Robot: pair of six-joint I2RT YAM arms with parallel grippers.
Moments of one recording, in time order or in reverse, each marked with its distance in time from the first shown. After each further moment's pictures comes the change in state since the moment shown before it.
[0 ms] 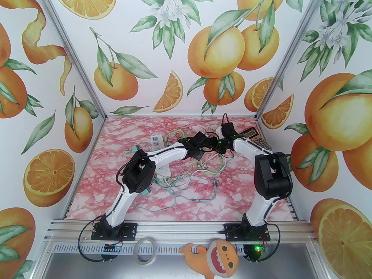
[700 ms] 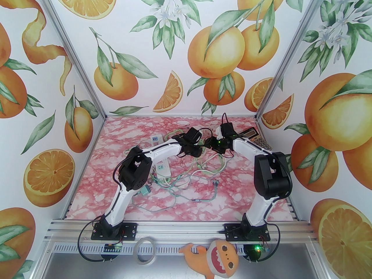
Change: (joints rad) left arm 0.072 -0.021 -0.040 0.038 0.196 -0.098; right arm 0.007 0.001 0.001 0.004 0.012 0.000
